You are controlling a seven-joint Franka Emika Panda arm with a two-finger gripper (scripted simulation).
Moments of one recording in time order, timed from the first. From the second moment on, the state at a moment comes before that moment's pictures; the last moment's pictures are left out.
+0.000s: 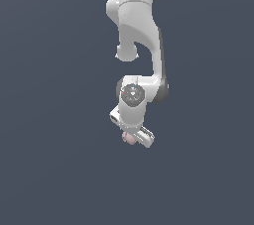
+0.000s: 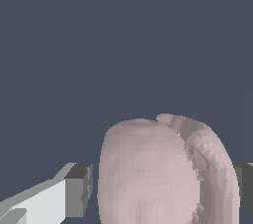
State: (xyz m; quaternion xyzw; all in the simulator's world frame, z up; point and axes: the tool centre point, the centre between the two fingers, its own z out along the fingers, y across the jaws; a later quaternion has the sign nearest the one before) arm 0.068 0.017 0.045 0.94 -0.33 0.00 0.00
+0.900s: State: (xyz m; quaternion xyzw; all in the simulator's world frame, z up) arm 0.069 0.017 0.041 0.94 -0.33 0.00 0.00
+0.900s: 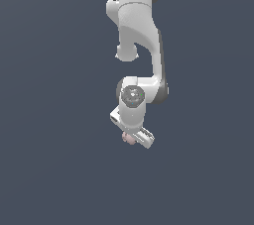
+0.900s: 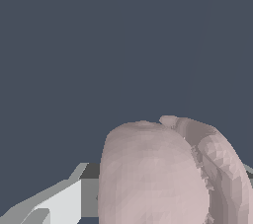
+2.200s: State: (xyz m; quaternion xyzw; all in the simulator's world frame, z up) arm -0.016 0.006 0.155 0.94 -0.33 0.00 0.00
